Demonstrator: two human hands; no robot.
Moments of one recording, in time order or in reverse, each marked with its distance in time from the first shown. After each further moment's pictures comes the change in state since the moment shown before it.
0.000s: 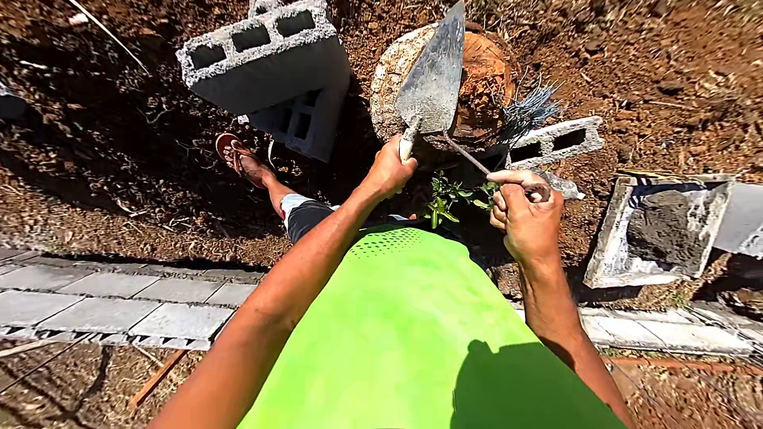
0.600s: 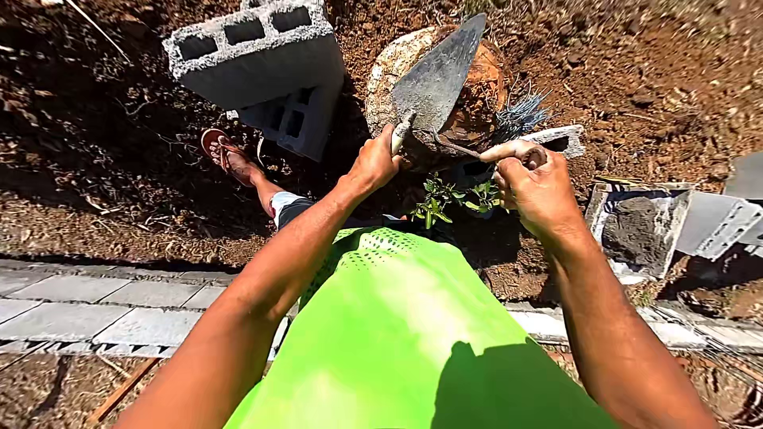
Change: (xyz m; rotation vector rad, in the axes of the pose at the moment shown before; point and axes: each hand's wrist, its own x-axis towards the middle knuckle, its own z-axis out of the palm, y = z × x) left_hand 0.006 0.005 -0.024 0.404 0.054 0.114; right_hand 0.024 -0.066 -0.016 -0.349 -0.162 0.087
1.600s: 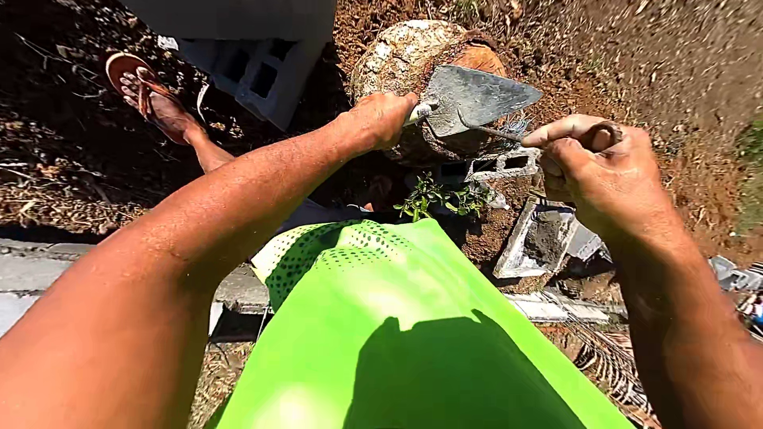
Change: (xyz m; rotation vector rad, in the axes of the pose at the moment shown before) left_hand 0.023 0.011 -0.059 0.281 -0.208 0.186; right_hand 0.027 -0.087 -0.011 -0.347 -0.090 -0.055
